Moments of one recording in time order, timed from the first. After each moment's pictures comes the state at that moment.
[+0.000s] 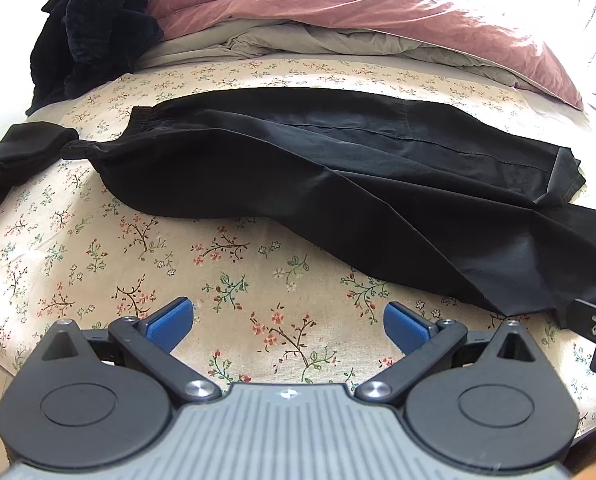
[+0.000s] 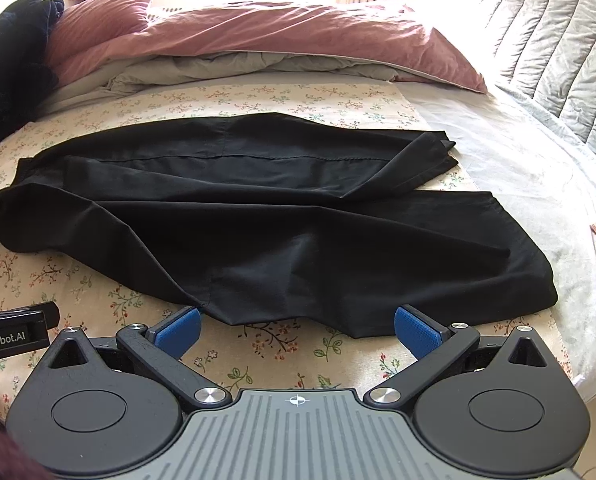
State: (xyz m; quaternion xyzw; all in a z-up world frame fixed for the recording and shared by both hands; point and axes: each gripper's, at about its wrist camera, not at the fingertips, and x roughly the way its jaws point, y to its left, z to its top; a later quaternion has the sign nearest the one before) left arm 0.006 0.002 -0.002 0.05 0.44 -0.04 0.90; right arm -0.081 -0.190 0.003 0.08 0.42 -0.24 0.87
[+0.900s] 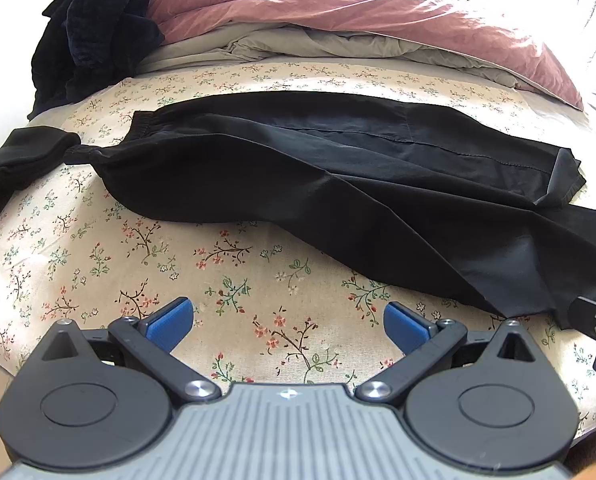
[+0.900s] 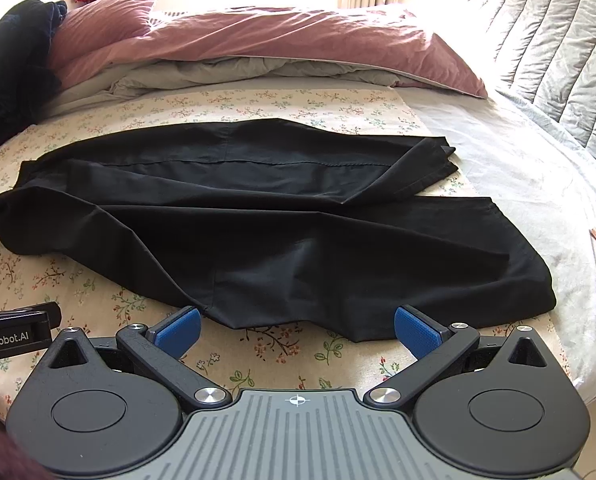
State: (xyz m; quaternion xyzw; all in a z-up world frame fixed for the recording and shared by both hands) left arm 0.004 0.002 0.003 0.06 0.43 -0.04 0.90; right arm -0.081 -0.187 0.007 0.08 0.42 -0.24 0.87
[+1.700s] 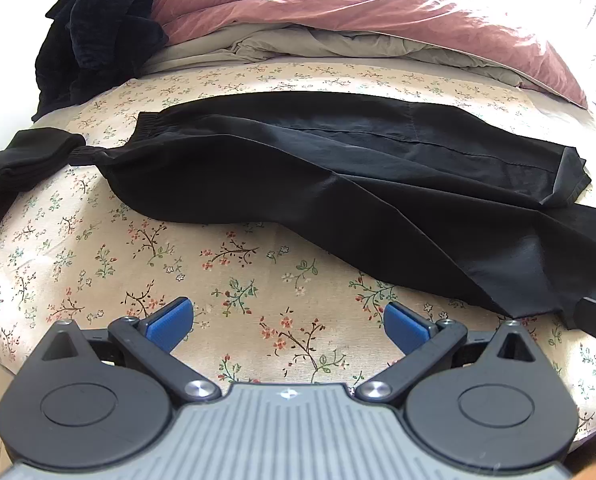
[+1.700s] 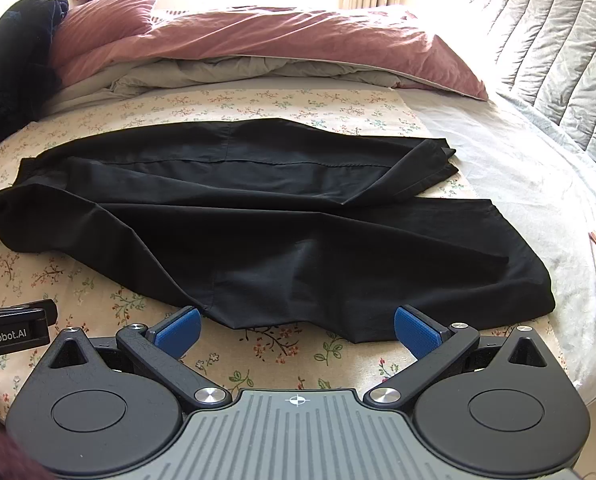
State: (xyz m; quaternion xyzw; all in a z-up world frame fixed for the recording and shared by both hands) left arm 0.004 0.003 0.002 0.06 0.43 -0.03 0.90; right arm -0.081 -0.185 0.005 0.07 0.42 -0.24 0.87
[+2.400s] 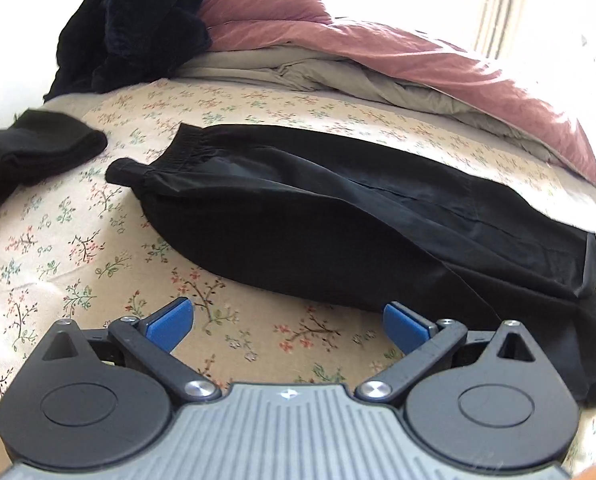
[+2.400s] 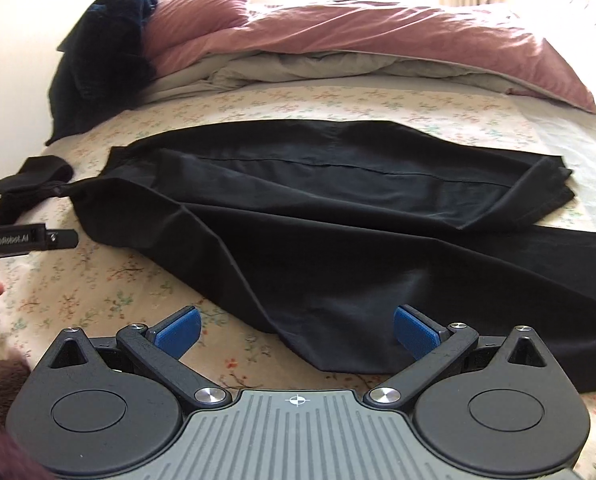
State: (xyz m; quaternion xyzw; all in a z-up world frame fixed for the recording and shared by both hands) left arm 0.085 0.119 0.002 -0.04 0.40 -0.03 0.91; right arm -0.033 -0.198 -0.012 0.10 0.41 -0.05 0.90
